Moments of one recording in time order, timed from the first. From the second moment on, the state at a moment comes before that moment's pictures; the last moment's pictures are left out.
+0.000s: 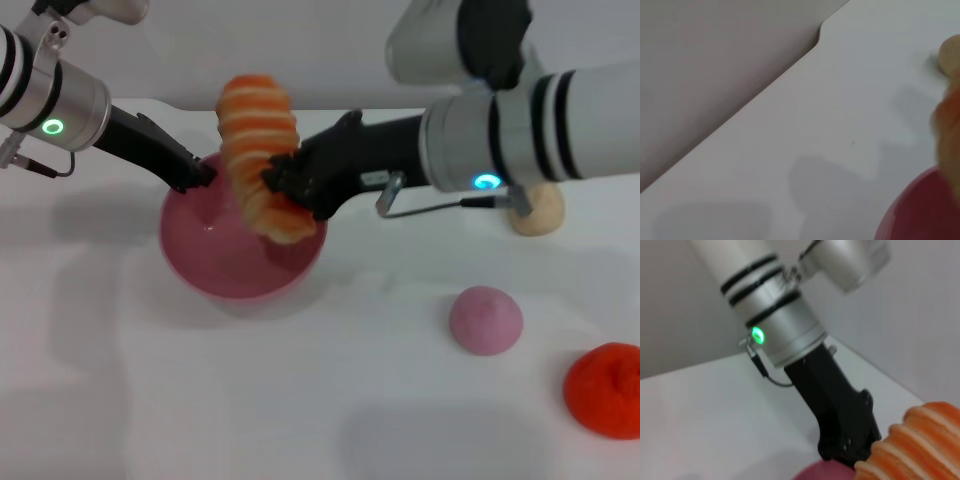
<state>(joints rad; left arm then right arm) -0.85 -2.01 0.96 0.87 2.54 1.35 -2.09 0.56 2.08 -1.67 -1.37 -2.05 -0.98 2.29</state>
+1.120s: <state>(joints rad) -0.85 -2.01 0.96 0.88 2.54 1.37 -2.10 0.39 2.09 -1.72 -1.65 -2.00 -0.79 2.05</state>
